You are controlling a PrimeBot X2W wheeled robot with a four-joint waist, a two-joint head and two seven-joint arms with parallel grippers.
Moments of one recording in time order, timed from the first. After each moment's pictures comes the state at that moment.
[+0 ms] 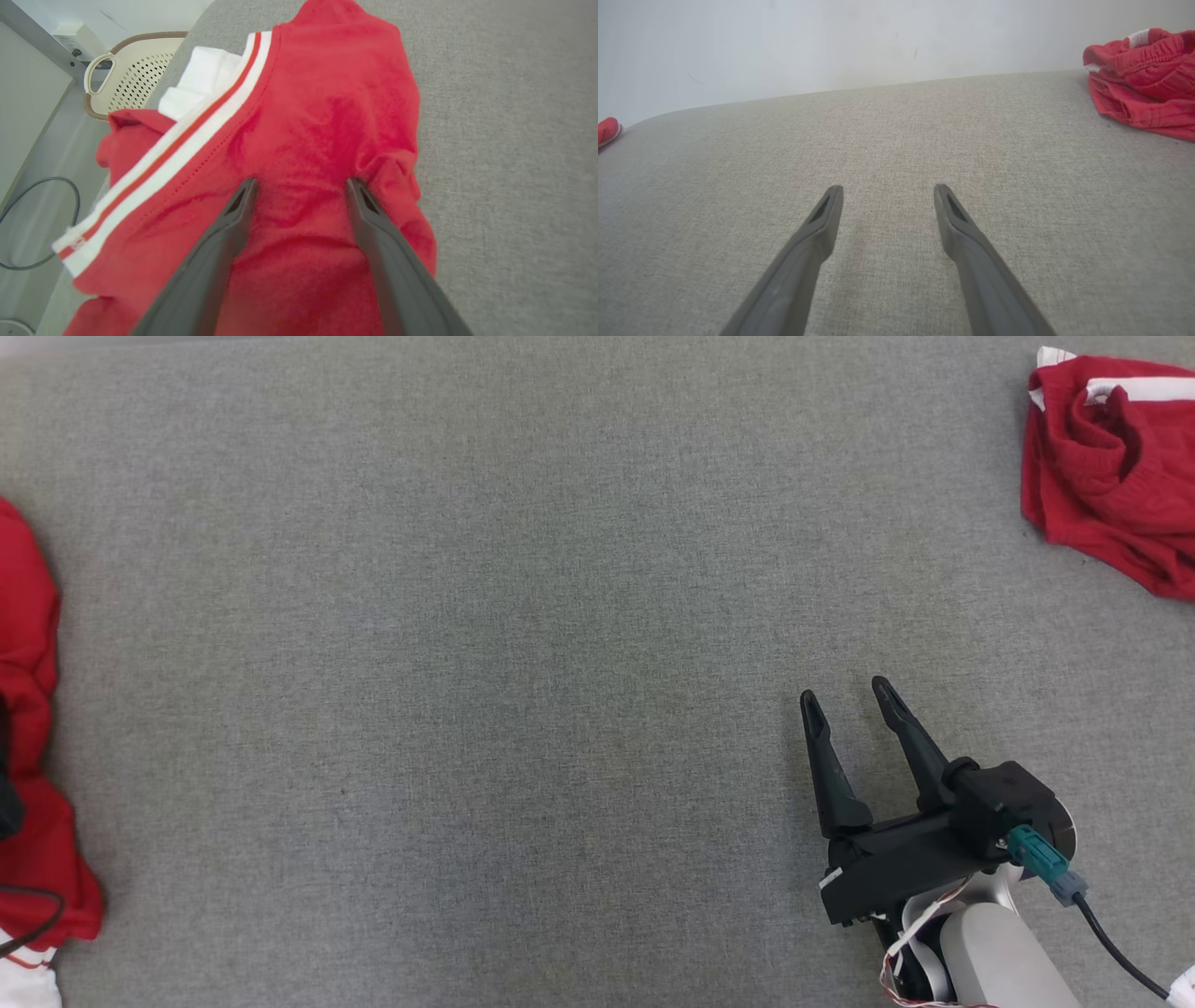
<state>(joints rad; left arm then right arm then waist) -0.90 0.51 -0.09 1.00 -0.39 -0.13 0.02 -0.30 -0.12 0.29 0.15 0.16 0.13 -0.20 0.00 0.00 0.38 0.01</state>
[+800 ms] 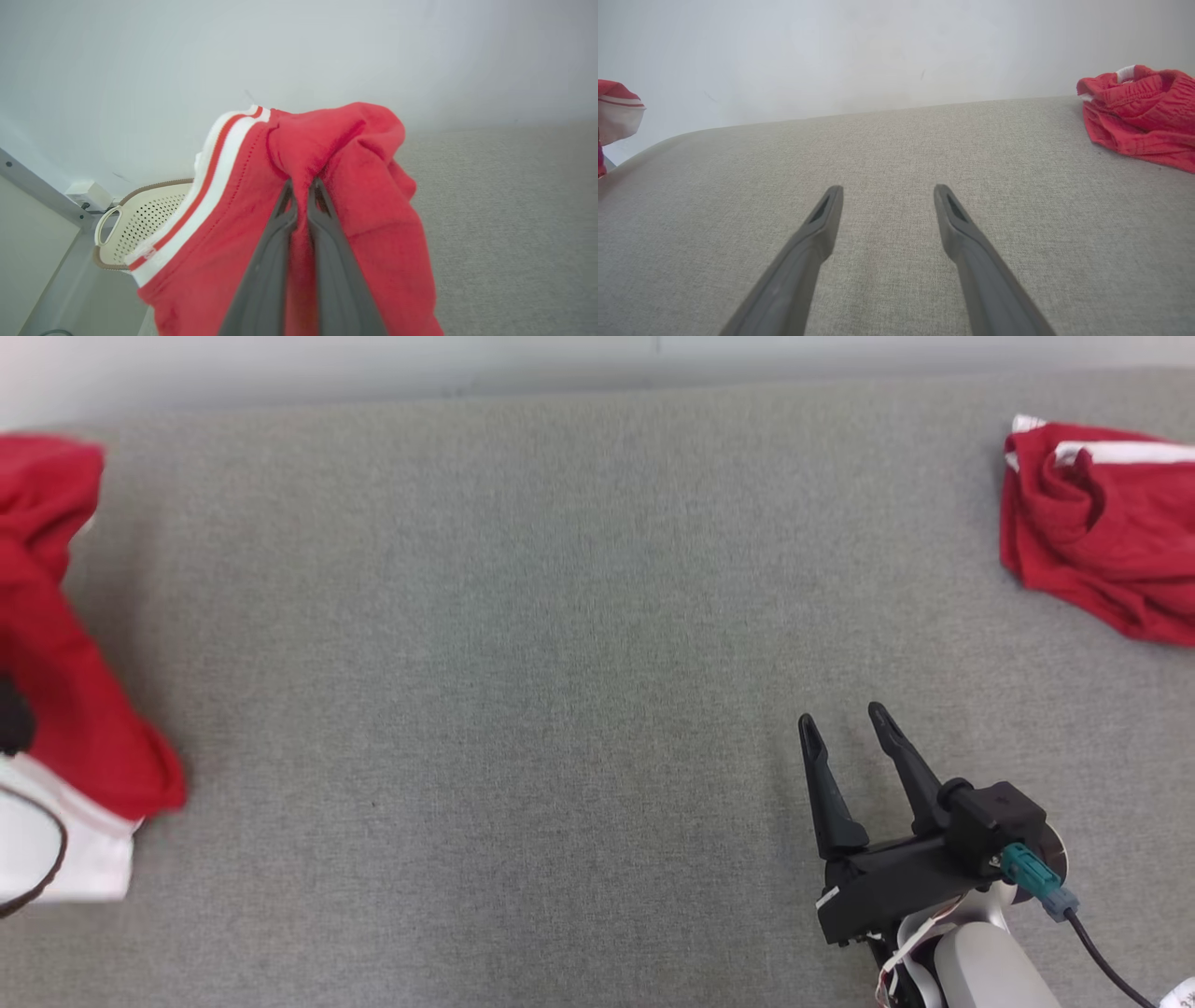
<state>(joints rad) -0.98 0.55 -0.32 0.88 -0.47 -0.13 -0.15 -0.27 -0.10 0.29 0.18 0.17 0.13 -0.20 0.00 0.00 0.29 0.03</state>
